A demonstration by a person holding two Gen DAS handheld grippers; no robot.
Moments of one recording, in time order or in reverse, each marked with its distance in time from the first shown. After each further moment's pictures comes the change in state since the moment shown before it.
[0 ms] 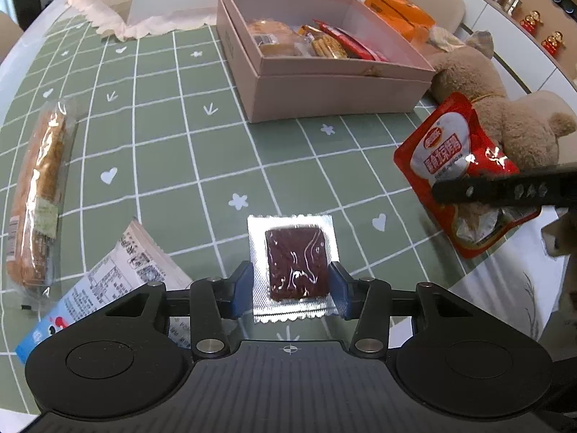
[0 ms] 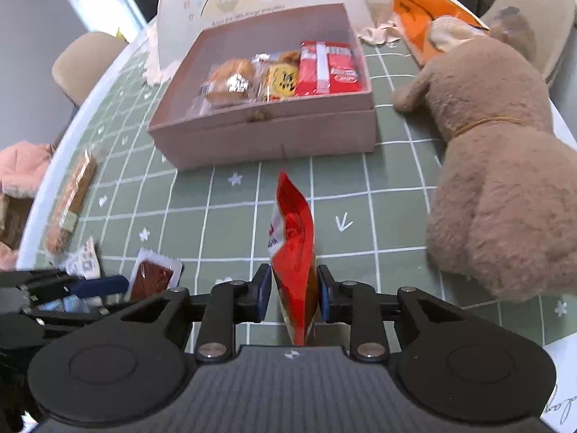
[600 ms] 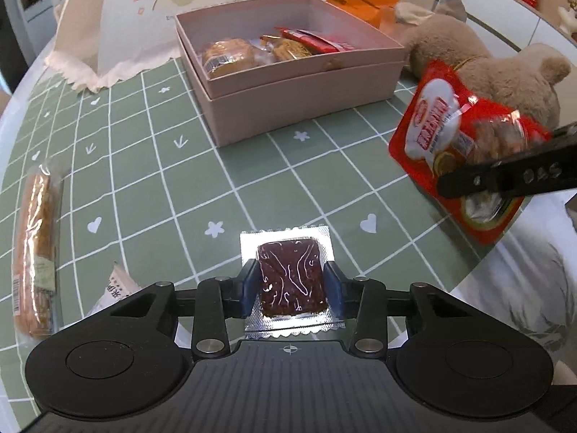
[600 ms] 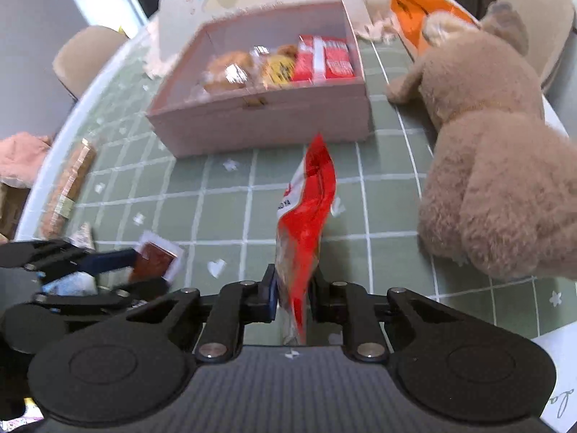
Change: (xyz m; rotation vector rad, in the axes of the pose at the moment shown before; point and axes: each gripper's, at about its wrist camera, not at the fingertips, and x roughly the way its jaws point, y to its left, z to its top) left arm 0.015 -0.031 -0.001 0.188 -0.050 0.073; right arm -0.011 -0.004 -0.009 -0.008 -0.020 0.006
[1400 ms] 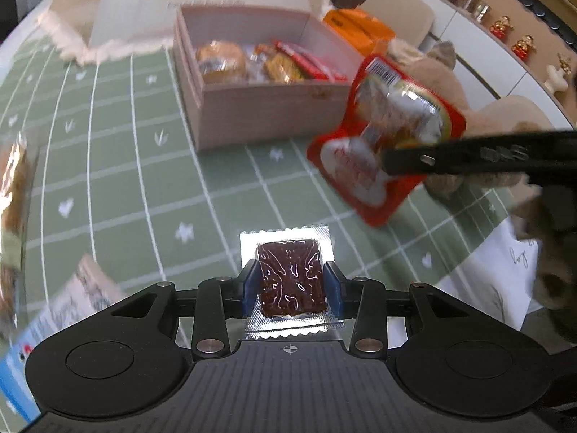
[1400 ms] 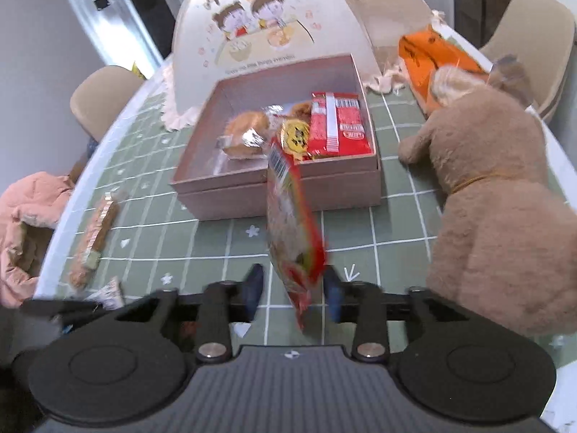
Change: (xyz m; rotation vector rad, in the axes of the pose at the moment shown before) left arm -0.009 0.015 0.005 -0.155 -0.003 -0.173; right arm -0.003 0.000 0.028 0.032 -0.103 0.046
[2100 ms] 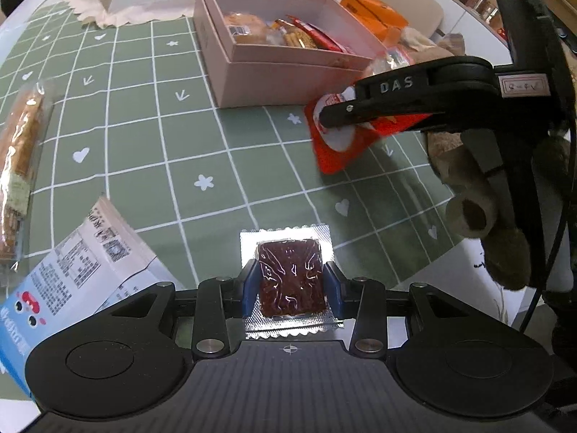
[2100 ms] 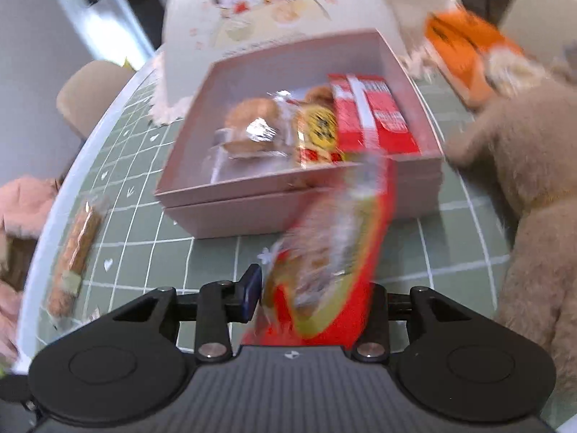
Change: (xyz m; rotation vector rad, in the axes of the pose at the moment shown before) left arm -0.008 0.017 -0.023 -0.054 0.041 -0.015; right arm 0.060 0.018 0.018 0.056 0.031 0.014
